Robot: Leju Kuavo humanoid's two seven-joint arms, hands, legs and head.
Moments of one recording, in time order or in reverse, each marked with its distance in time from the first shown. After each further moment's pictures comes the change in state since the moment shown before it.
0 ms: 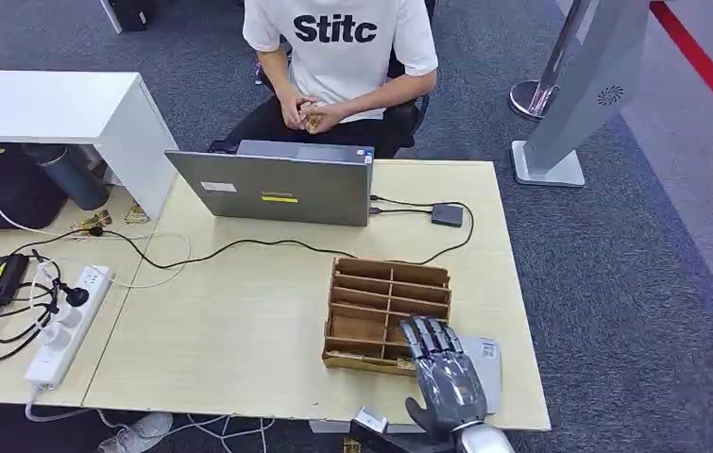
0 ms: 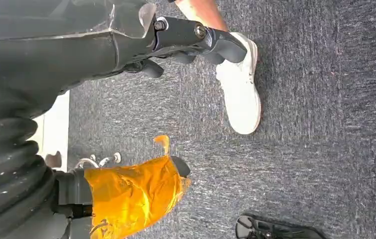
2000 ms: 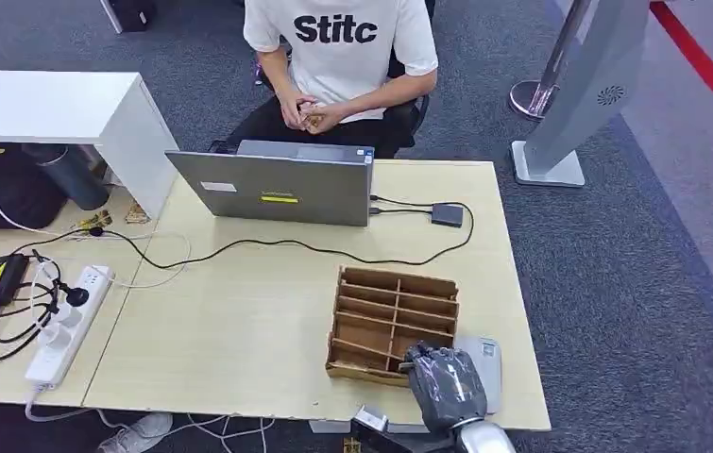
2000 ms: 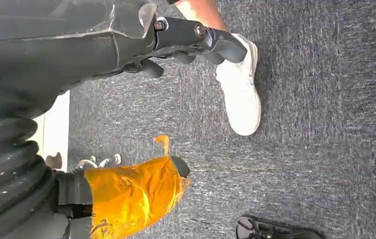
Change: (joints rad) left arm -0.001 0.002 0.000 0.000 -0.003 0.002 0.000; right arm -0.017 -0.016 0.010 0.002 0.016 0.023 0.031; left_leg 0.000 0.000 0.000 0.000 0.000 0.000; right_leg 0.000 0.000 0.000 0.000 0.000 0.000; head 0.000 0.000
